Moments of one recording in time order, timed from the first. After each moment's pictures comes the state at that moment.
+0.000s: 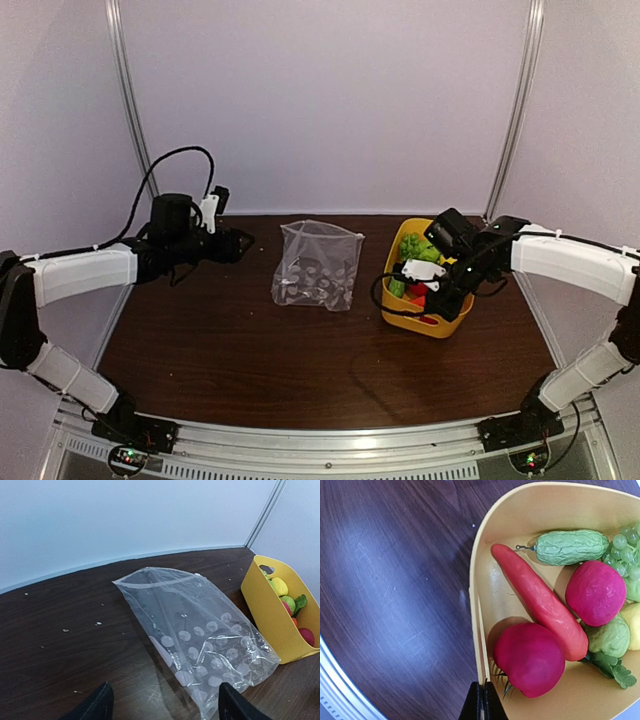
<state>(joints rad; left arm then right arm) -0.43 1.37 0.87 0.09 0.18 -0.14 0.66 1.46 1.15 -0.90 0.00 -0.36</state>
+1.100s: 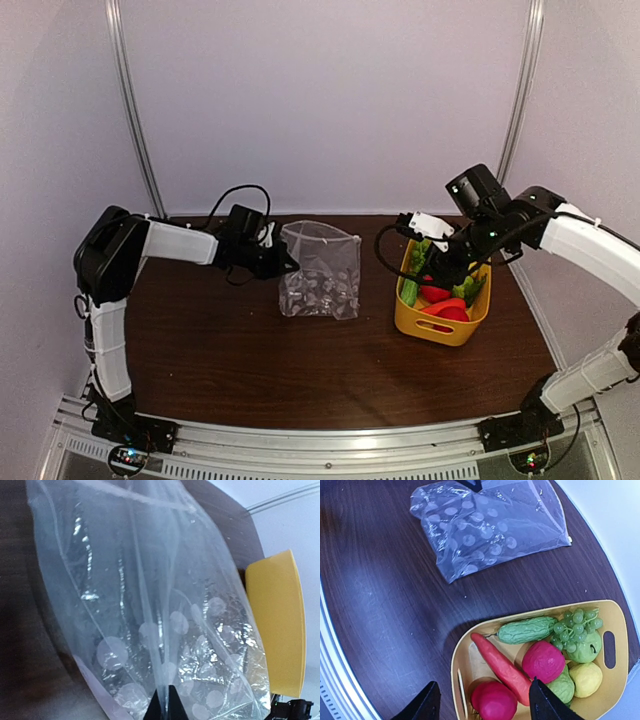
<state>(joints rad) -0.52 2.10 1.36 0.01 0.45 -0.64 0.64 1.31 1.29 -0.93 -0.08 -0.44</state>
